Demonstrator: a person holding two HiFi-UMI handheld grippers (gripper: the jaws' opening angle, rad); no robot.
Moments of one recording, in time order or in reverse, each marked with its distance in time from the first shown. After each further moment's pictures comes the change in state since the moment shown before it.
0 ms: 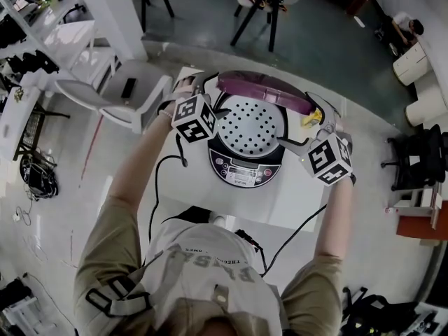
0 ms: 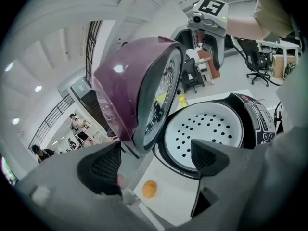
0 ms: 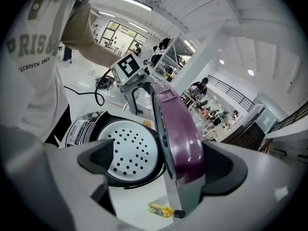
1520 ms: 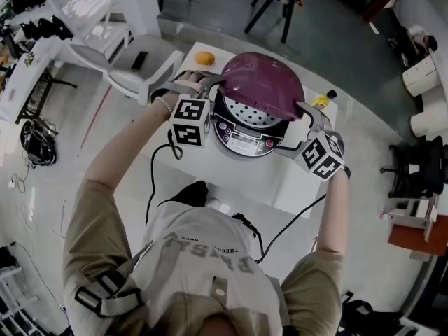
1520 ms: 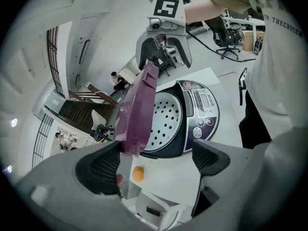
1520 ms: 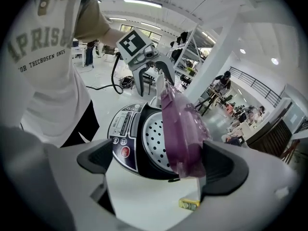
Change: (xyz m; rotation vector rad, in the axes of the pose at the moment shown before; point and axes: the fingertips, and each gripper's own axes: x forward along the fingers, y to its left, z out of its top) left arm -0.072 -0.113 -0.012 0.318 0.168 -0.174; right arm -0.012 0.117 -0.033 -0.029 0.033 0.284
